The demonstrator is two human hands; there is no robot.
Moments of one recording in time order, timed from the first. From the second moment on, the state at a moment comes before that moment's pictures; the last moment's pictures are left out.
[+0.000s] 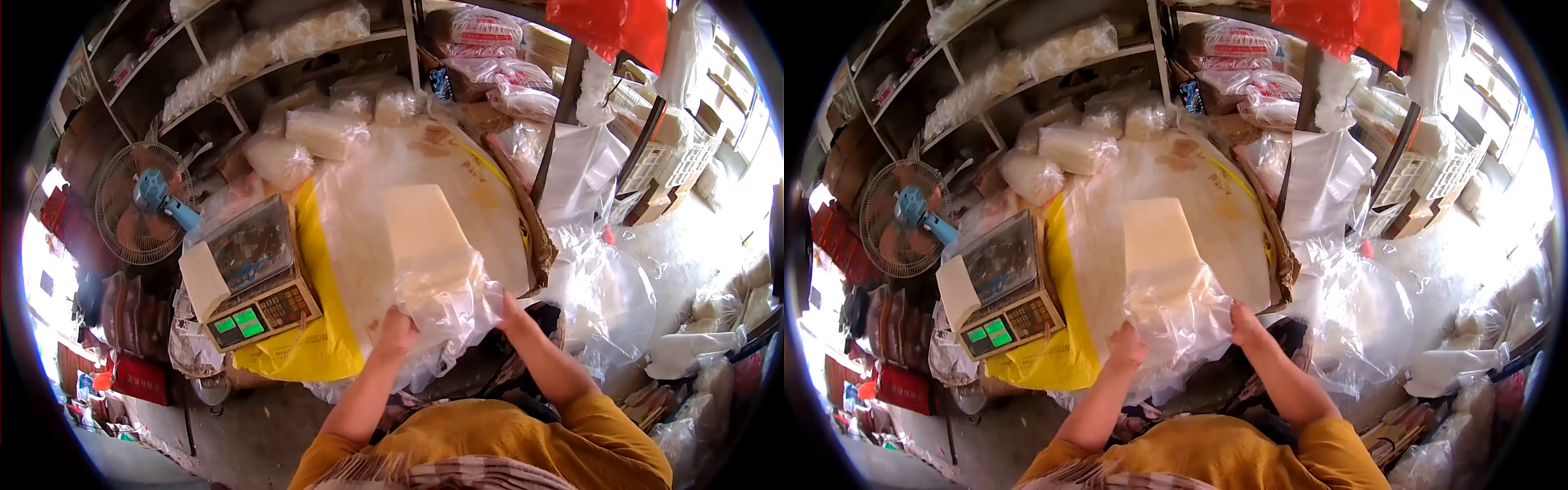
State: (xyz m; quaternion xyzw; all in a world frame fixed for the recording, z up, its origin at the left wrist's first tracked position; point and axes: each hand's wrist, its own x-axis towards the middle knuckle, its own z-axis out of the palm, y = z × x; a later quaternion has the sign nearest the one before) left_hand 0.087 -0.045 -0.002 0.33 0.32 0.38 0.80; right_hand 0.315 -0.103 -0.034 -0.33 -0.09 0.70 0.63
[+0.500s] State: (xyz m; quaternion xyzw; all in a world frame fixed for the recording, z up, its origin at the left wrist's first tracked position) left_hand 0.107 -0.004 0.105 0.74 0.29 0.46 0.40; right_hand 0.259 -0.125 0.052 -0.12 -0.07 0.68 0.72
